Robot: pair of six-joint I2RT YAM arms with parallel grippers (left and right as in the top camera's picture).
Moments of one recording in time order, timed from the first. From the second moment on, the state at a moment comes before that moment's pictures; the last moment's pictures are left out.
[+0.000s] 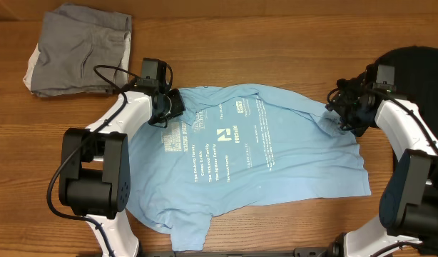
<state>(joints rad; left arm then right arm) -0.15 1.98 1.27 -0.50 0.17 -0.52 -0.19 1.79 1.18 -0.64 -0.14 0.57</state>
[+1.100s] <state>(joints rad) -0.15 1.98 1.27 -0.50 0.17 -0.52 -0.19 1.80 1.11 -0.52 -0.09 0.59</state>
